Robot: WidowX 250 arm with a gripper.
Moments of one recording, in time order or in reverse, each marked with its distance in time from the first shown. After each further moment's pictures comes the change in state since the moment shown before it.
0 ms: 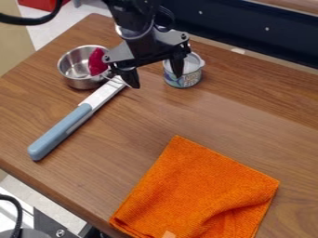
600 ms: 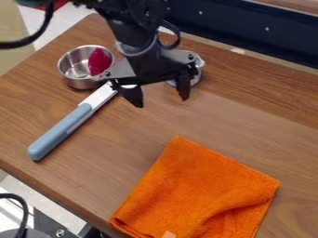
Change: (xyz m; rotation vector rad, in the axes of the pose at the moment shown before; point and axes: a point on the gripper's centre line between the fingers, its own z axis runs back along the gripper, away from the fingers) arm -0.044 -0.008 0.021 -0.037 0.093 -0.116
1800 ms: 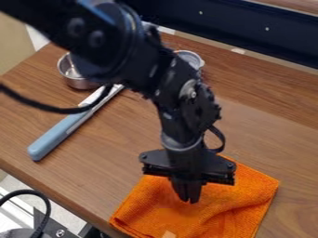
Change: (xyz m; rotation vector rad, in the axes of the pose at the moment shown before) arm -0.108 -0.015 -0.049 0.053 0.298 -0.220
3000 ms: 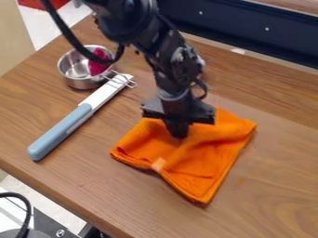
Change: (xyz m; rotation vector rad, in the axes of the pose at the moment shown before) arm 0.109 0.050 -0.019 0.073 -0.210 0.021
